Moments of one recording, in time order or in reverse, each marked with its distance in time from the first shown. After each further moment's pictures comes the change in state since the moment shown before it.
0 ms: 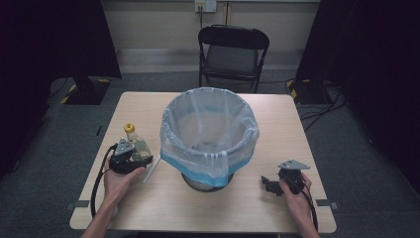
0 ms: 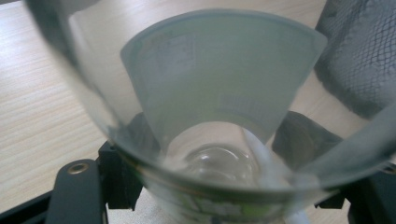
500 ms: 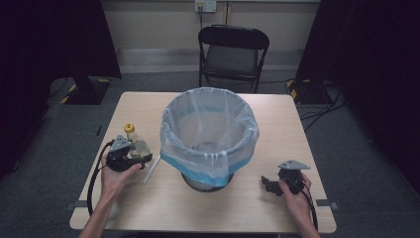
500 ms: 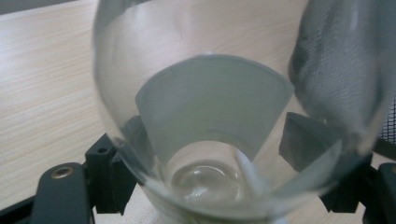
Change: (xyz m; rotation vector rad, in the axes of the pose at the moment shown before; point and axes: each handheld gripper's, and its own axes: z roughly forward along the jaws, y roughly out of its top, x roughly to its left) left arm 0.004 0.010 -0.010 -0.025 -0.043 0.000; right arm 0.000 0.000 0.000 0.000 -0.001 0.000
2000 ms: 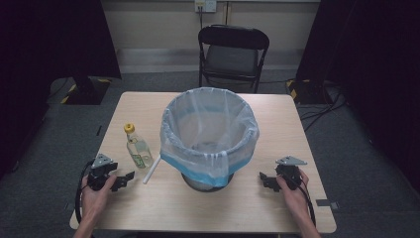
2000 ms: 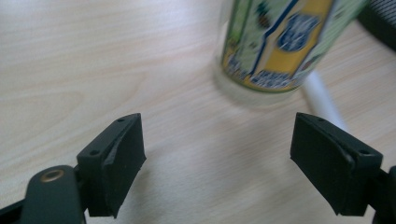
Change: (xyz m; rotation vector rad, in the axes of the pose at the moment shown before) left arm 0.013 -0.055 -0.043 0.103 0.057 -0.137; right arm 0.000 0.010 0.010 0.004 -0.013 0.021
